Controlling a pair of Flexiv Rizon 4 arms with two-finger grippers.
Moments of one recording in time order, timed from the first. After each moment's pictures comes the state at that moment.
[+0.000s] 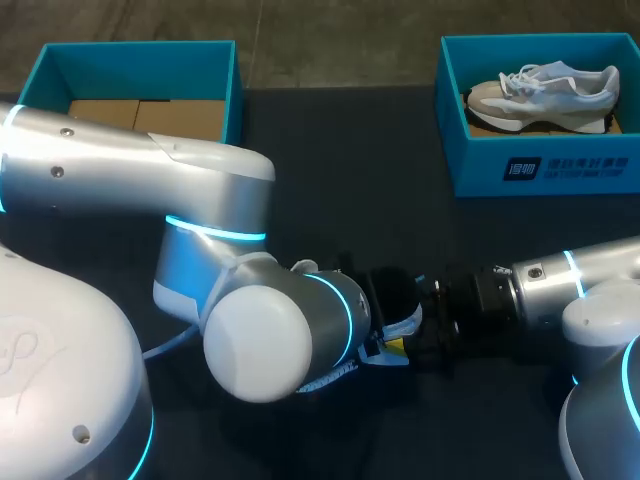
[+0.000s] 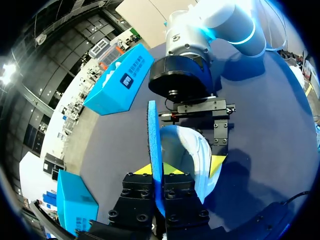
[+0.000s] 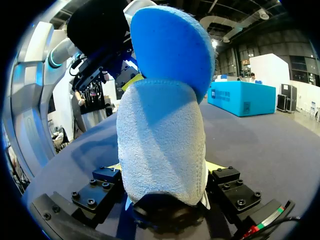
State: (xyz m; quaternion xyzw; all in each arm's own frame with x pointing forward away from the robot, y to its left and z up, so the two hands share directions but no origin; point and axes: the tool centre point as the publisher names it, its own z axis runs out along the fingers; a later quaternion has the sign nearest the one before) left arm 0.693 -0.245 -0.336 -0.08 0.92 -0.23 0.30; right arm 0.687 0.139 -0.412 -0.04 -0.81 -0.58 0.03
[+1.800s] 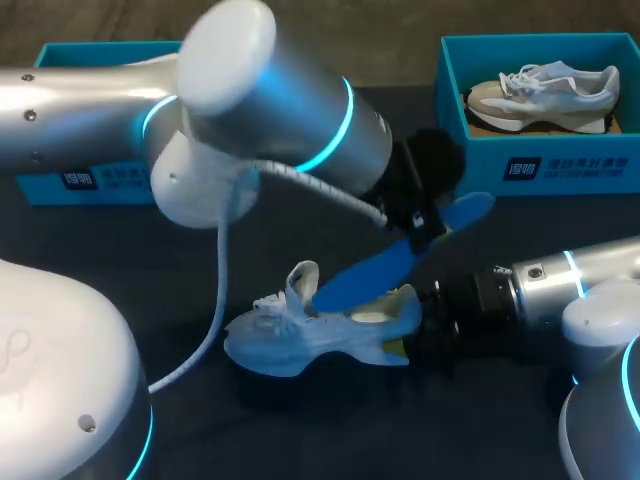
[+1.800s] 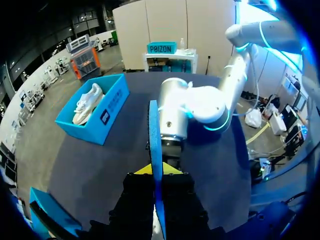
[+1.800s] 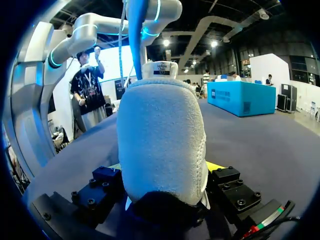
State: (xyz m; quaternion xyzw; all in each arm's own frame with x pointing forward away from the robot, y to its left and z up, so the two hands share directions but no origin) left arm 0.683 -0.315 -0.181 -0.07 0.94 -0.33 0.05; right arm 0.686 0.139 -0.412 -0.04 -0.81 -0.58 0.03
